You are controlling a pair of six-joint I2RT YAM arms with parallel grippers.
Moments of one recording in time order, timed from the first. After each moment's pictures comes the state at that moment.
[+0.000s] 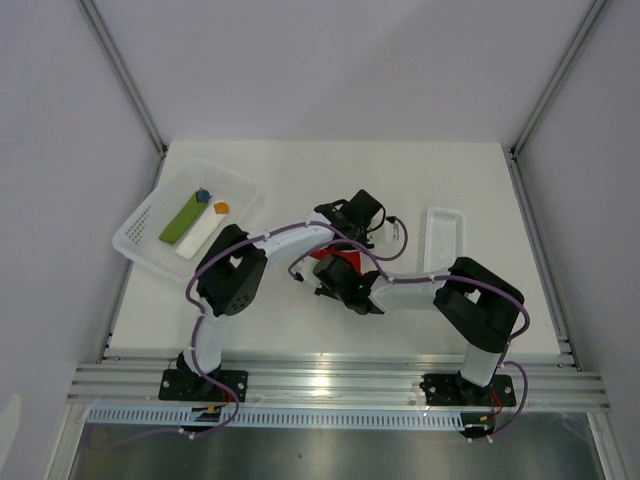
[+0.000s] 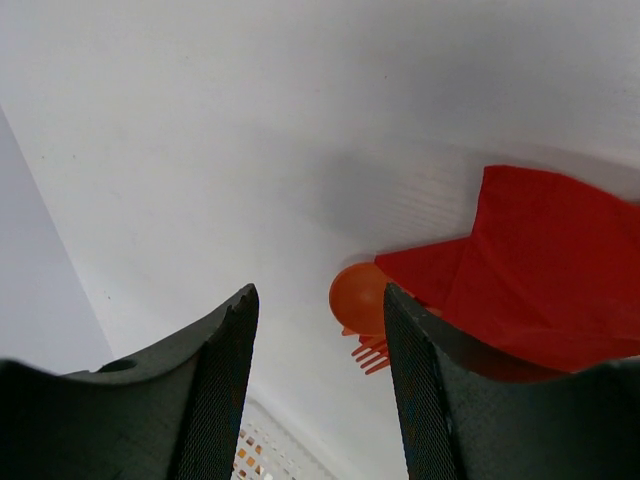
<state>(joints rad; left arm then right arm) -0.84 2.09 1.63 -0.53 -0.25 0.80 1.01 1.78 0.92 -0.01 0.34 -0.39</state>
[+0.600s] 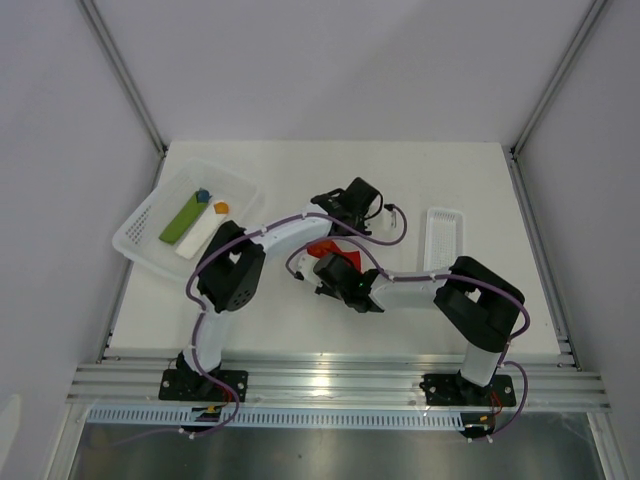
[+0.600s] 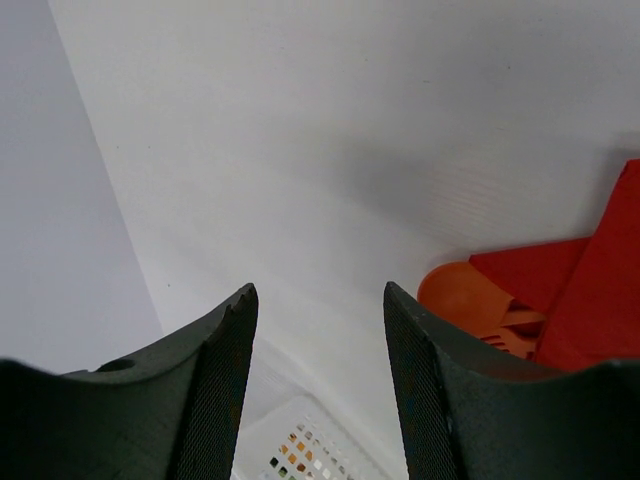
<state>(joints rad) -0.80 2.11 1.70 -0.51 -0.31 0.88 1.00 1.78 0.93 -0.03 0.32 -0.39</state>
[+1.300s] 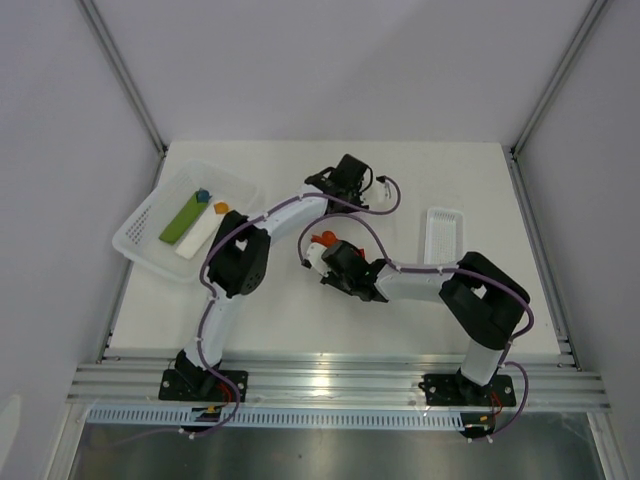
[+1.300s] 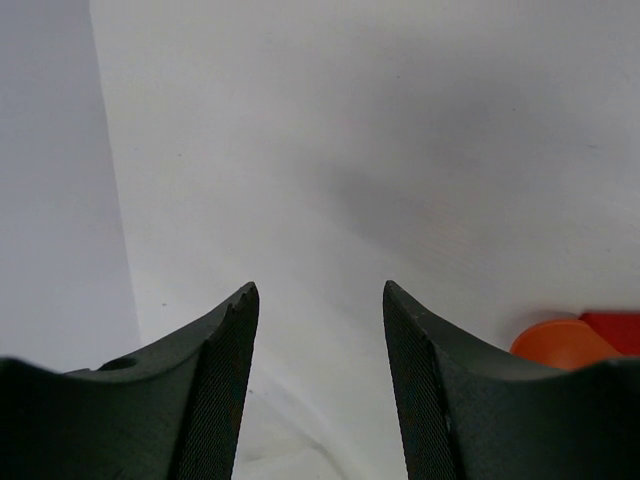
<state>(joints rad) -0.69 2.25 1.88 -0.49 -0.24 0.88 0.93 1.77 0.95 -0.08 0.24 -0.34</state>
